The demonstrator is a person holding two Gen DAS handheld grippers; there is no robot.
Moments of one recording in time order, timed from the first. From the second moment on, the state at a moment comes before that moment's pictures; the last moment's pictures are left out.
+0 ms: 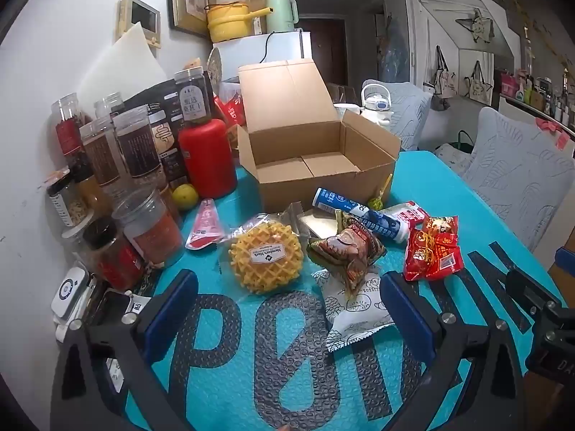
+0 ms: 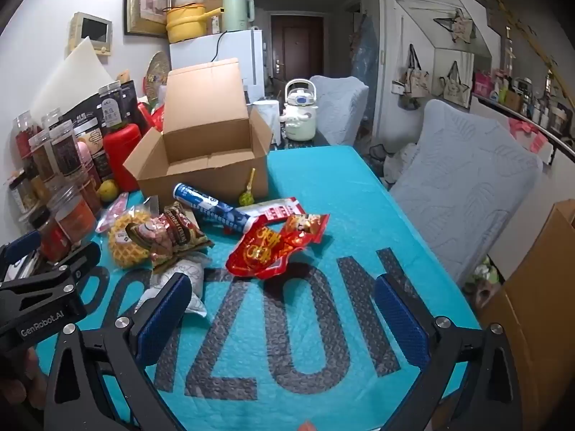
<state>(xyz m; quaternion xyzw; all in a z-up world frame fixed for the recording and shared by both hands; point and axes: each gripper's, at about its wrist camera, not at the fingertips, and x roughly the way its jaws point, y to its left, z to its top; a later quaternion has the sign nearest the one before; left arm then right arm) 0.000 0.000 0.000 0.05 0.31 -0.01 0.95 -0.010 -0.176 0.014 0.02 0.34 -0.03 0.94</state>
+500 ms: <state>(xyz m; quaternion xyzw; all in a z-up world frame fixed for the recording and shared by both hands) -0.005 0.003 0.002 0.04 0.31 -0.02 0.95 -0.014 -0.173 0.015 0.01 0.33 -0.03 0.94</state>
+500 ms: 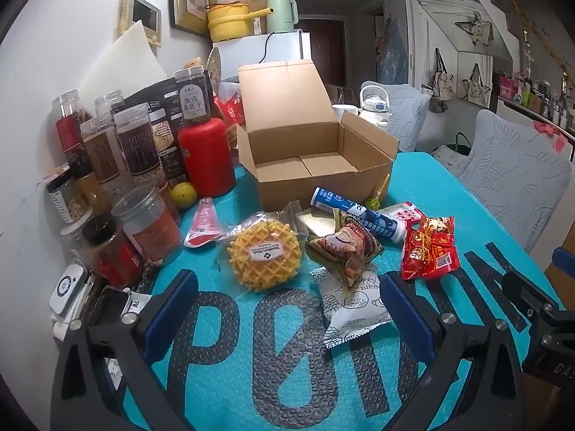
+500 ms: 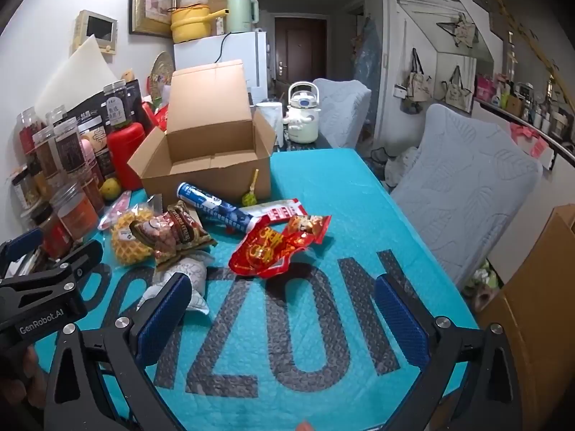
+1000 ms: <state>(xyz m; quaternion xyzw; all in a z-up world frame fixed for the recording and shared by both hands) -0.007 0.005 0.002 0.03 0.30 -0.01 0.95 -0.016 -0.172 0.017 0.01 0.32 -0.03 0.95</state>
